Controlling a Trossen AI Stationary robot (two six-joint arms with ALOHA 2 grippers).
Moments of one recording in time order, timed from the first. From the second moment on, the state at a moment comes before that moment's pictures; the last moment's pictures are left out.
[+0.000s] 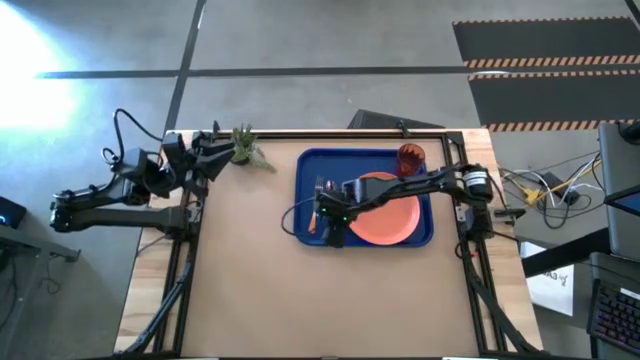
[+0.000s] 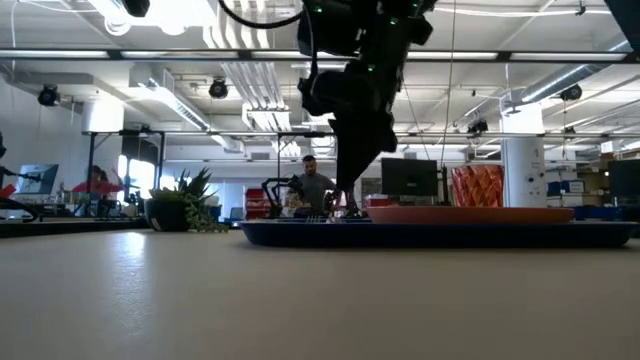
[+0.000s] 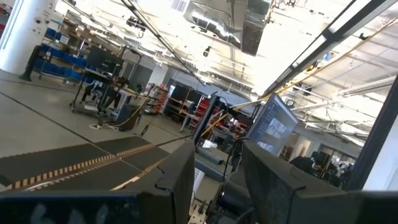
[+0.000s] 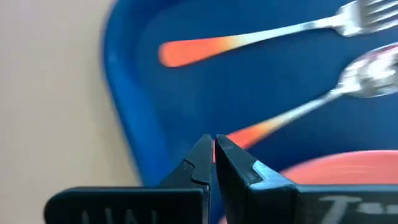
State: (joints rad) left arm 0.13 0.52 0.71 0.13 -0.19 -0.38; right arm -0.03 1.98 1.54 -0.79 0.00 0.30
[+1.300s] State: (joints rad) left arm 0.13 0.53 0.71 0.11 -0.19 -0.38; right arm -0.16 2.11 1.69 -0.95 0.03 0.12
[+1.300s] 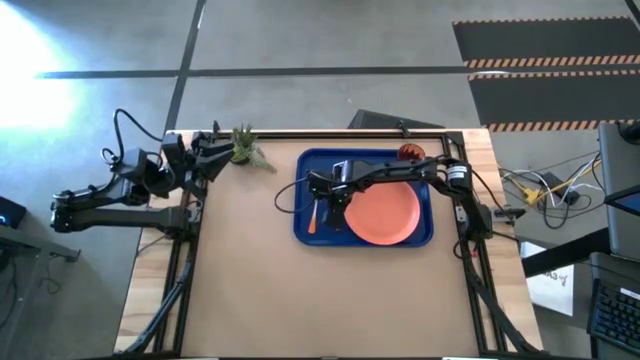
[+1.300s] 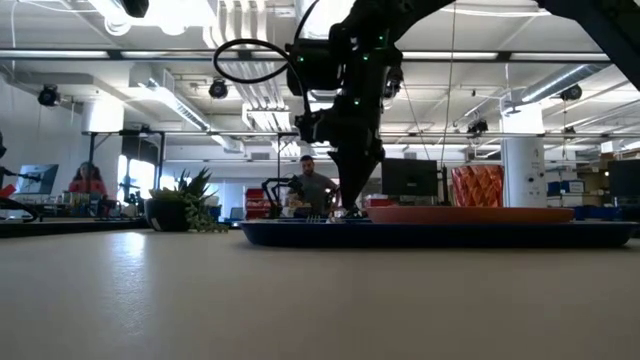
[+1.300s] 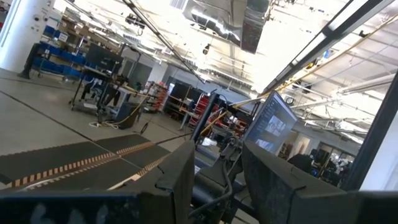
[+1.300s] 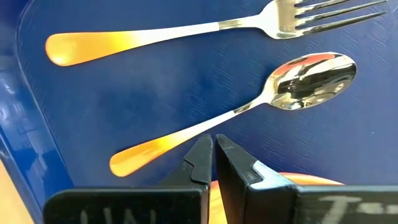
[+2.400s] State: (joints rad) left arm 0.13 0.53 0.71 0.11 -0.19 -0.38; right arm -0.16 2.11 1.67 -0.96 0.02 0.11
